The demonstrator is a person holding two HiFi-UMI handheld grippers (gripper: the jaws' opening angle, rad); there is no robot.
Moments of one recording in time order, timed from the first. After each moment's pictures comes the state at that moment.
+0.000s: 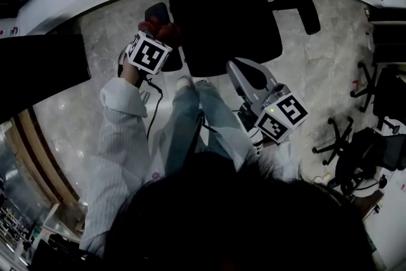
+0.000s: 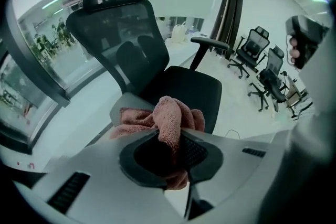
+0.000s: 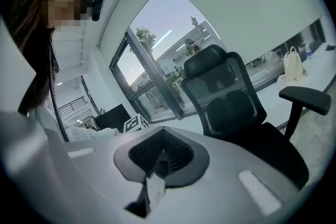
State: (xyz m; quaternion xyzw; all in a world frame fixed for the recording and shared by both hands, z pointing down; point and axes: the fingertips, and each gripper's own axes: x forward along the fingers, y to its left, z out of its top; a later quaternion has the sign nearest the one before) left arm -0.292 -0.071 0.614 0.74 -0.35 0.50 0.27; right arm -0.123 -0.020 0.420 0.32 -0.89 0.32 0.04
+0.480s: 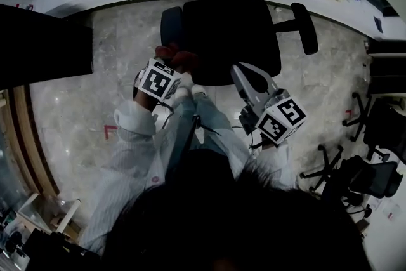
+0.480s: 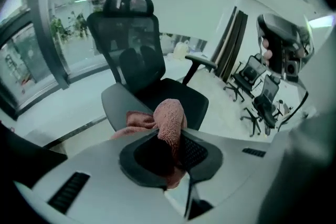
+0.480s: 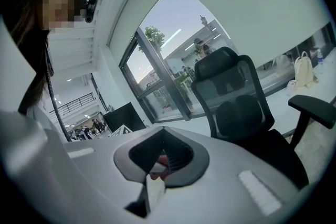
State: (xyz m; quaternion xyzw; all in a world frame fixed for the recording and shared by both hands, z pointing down) left arm -0.267 0.013 0.577 0.76 -0.39 0.40 0.33; right arm -0.134 -0.003 0.390 0.28 -0.91 0.30 0.04
